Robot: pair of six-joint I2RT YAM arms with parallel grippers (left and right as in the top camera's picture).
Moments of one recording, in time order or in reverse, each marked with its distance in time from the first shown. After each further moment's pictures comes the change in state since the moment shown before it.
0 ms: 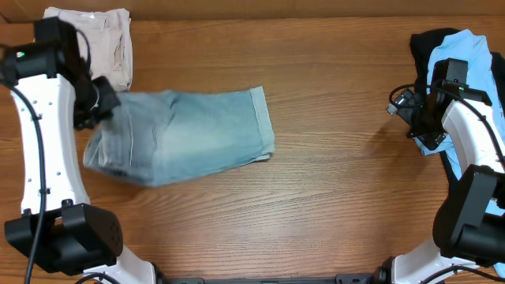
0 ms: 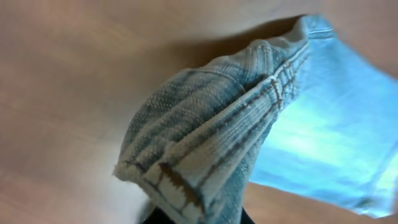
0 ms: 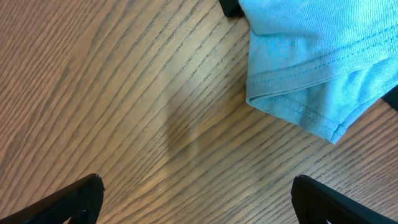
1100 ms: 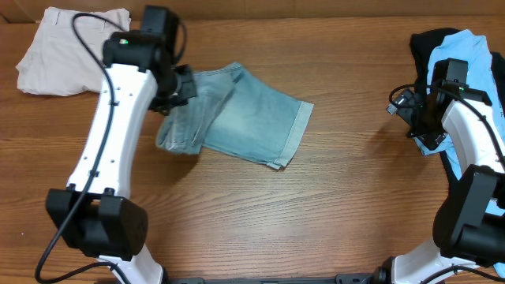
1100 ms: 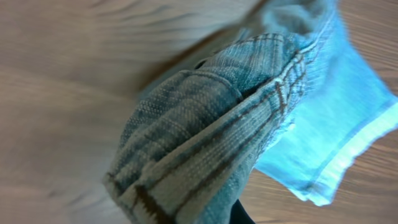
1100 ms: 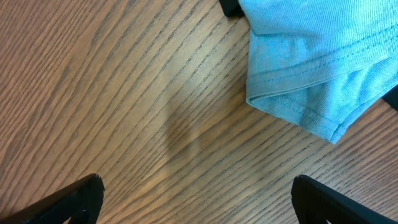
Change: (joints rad) left arm -0.341 0.062 0.002 0.085 0.027 -0.132; right arm 0.000 0.000 0.000 0.000 0.000 -0.001
